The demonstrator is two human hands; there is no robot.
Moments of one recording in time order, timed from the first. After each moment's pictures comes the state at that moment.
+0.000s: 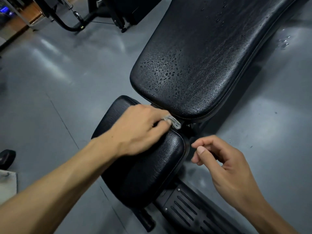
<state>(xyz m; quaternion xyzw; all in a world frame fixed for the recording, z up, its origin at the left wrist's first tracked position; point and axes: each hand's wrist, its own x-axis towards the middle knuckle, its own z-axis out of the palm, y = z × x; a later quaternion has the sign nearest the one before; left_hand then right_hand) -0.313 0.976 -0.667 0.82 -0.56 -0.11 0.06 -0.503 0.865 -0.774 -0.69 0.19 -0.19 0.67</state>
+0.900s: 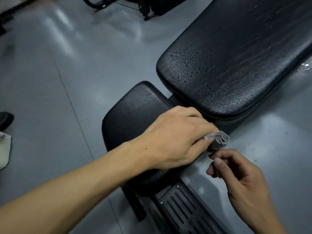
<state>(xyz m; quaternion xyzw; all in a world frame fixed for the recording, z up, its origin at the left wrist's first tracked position) -0.348 0.983 -0.684 0.77 -0.63 -0.04 0.12 -0.513 0.867 -0.784 -0.71 0.19 -0.16 0.66</state>
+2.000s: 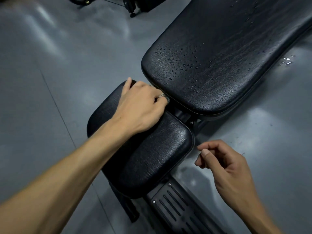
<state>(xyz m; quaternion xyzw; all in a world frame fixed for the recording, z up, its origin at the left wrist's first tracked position) -0.295 0.977 -0.690 0.93 -0.37 -0.03 0.07 -0.506 0.863 -0.789 -0.71 0.20 -0.16 0.65</state>
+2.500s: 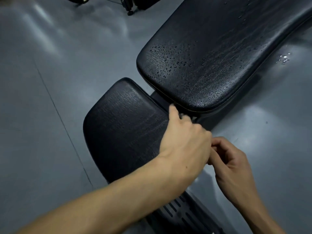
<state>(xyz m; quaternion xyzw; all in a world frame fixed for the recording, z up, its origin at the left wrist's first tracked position) -0.412 0.926 -0.686 0.84 -0.49 -0.07 -0.21 -0.513 0.853 -0.785 -0.71 0.21 -0.18 0.65</state>
